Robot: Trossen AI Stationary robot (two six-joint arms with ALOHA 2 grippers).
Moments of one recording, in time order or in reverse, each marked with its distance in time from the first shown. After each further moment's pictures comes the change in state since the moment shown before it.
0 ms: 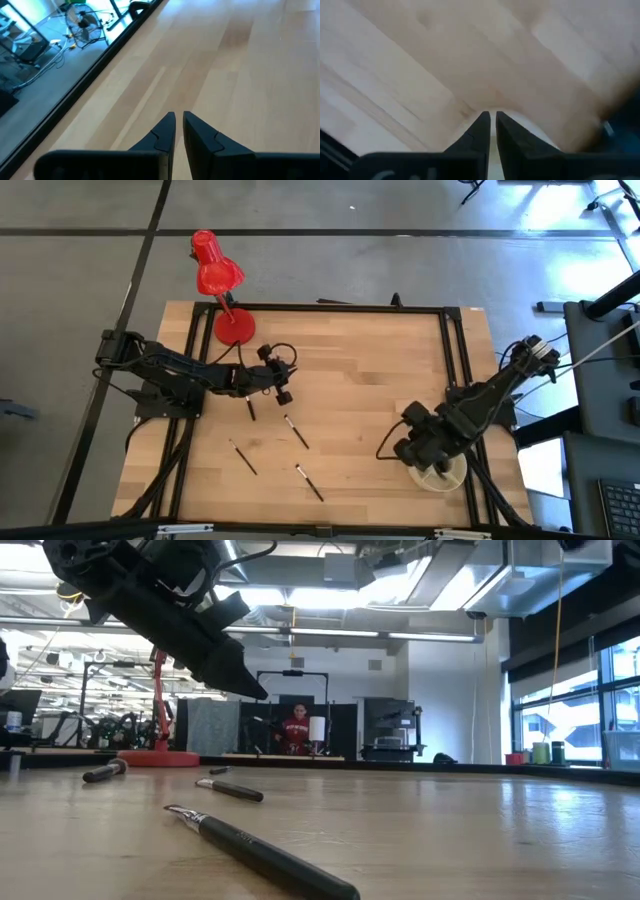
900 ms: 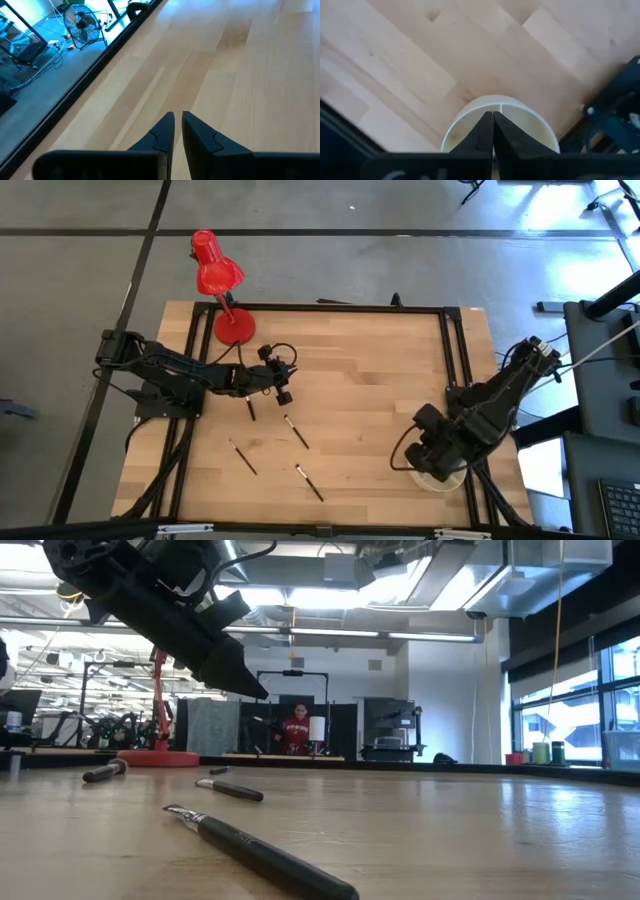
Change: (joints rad) left arm 0.000 0.000 0.000 0.005 0.002 0.002; right arm 0.077 0.007 0.148 -0.149 0.040 0.074
